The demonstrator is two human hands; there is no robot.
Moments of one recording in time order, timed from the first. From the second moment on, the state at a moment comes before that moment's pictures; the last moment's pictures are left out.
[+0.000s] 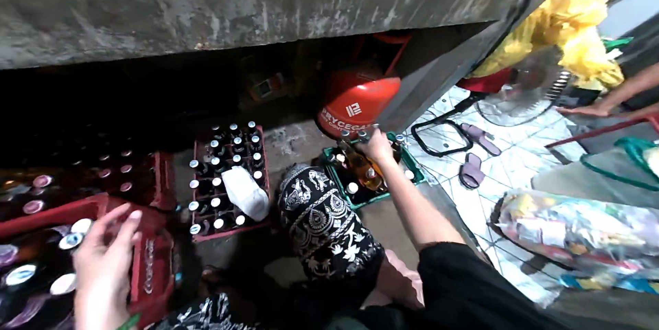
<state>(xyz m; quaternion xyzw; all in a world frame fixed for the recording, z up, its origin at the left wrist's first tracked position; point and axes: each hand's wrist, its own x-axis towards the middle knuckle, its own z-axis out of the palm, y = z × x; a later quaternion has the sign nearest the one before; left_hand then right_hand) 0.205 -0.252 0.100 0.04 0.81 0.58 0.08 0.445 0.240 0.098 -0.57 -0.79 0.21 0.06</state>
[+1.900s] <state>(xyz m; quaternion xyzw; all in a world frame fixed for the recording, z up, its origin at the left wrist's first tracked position) 0.179 -0.236 0.098 0.20 0.90 0.39 0.08 0.384 0.091 0.092 -0.19 -0.92 0.33 -0.09</state>
